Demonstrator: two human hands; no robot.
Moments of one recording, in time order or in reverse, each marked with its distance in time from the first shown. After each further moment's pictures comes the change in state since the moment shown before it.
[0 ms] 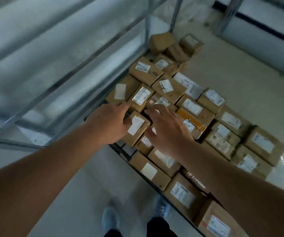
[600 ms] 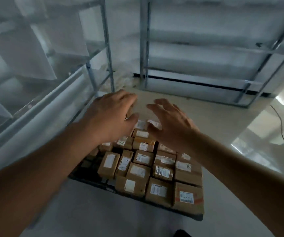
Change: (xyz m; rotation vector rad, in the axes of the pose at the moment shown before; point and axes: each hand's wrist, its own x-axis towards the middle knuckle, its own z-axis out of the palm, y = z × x) left_hand -0.291 0.226 -0.287 0.205 0.351 0.629; right_hand -0.366 -0.128 -0.270 -0.070 0.481 0.236
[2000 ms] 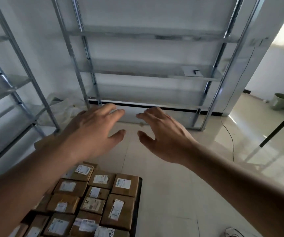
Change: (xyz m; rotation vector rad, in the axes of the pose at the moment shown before) left_hand 0.492 0.413 0.053 0.054 -0.047 0.048; right_hand 0.047 0.589 -0.274 -0.006 0.024 0.074
